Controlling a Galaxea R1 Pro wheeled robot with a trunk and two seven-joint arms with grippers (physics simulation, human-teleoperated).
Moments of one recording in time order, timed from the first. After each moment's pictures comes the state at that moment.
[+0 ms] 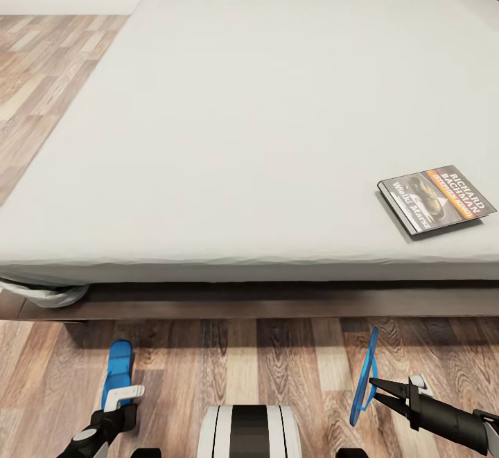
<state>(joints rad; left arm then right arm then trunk) -0.37 0.21 -0.24 -0.50 0.40 0.02 0.08 -0.33 -0.46 -0.10 -0.63 -0.48 0.80 1.33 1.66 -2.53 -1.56</state>
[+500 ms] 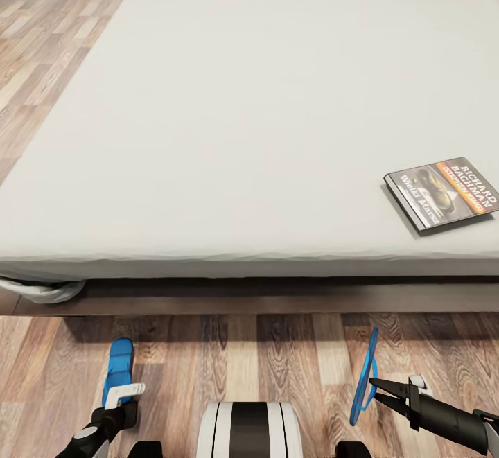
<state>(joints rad) -0.37 0.21 -0.23 -0.51 0.39 0.02 0.08 -0.33 -0.46 -0.10 -0.63 -0.48 0.80 1.33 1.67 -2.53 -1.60</state>
